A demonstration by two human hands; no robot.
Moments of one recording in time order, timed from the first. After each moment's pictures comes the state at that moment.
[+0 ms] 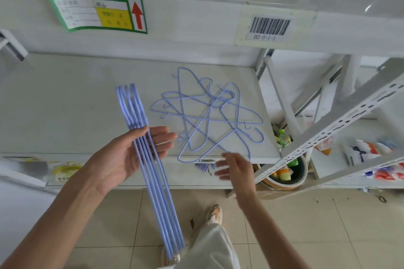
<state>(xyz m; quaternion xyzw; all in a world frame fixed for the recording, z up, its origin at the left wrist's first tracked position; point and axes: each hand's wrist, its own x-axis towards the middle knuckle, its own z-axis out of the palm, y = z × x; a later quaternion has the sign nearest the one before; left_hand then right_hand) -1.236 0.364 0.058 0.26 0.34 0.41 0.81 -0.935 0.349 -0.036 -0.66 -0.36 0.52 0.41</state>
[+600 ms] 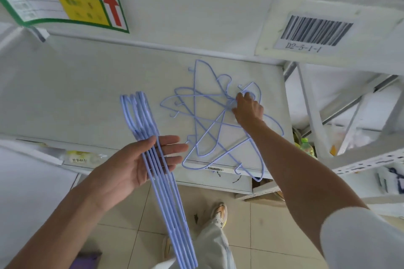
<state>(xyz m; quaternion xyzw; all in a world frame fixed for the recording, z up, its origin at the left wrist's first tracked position) -1.220 0.368 0.031 0.29 0.36 0.41 0.78 -0.922 0.612 -0.070 -0.67 -0.74 0.07 -0.01</state>
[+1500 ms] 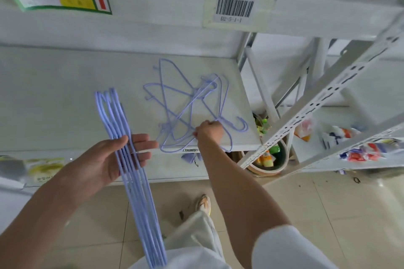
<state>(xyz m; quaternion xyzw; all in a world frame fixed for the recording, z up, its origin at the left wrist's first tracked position) -1.237 0.336 0.033 0.32 0.36 0.38 0.79 -0.972 0.454 -0.057 -0.77 -0.19 0.45 0.42</state>
